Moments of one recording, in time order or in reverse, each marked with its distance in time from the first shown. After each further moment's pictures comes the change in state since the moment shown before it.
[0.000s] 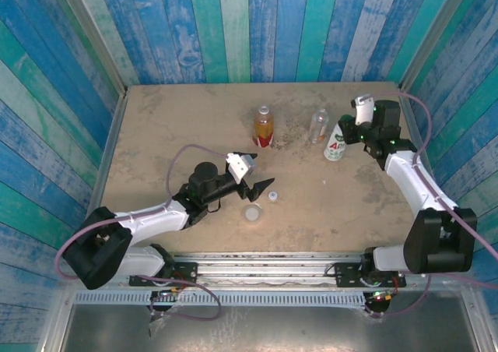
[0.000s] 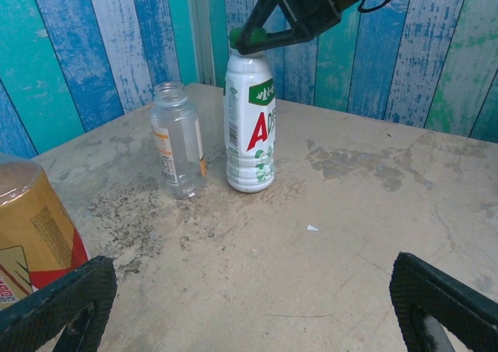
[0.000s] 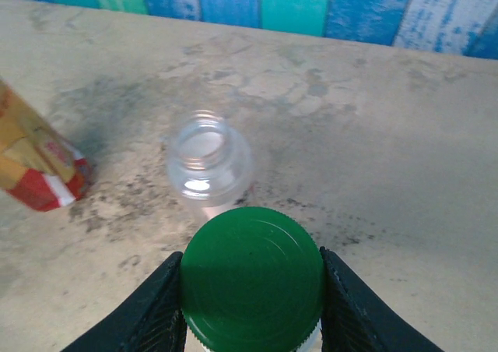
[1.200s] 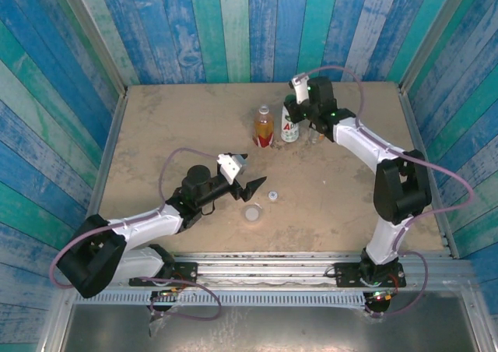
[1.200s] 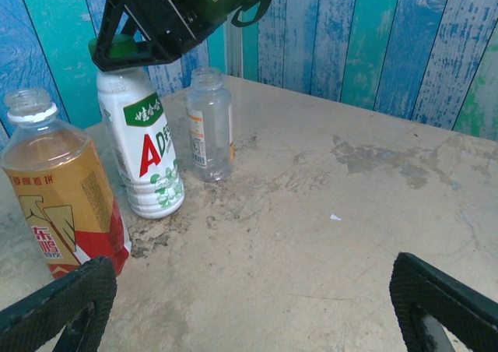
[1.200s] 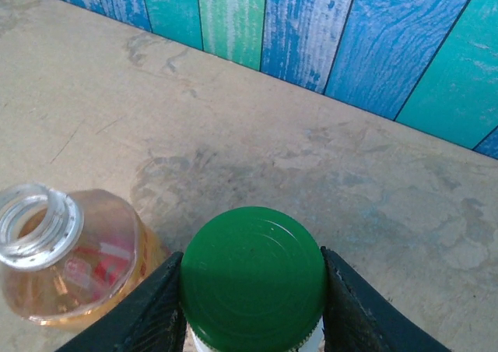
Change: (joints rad) left arm 0.047 -0.068 -0.064 -0.012 -0.031 -0.030; right arm 0.333 0.477 0.438 0.086 0.176 0.027
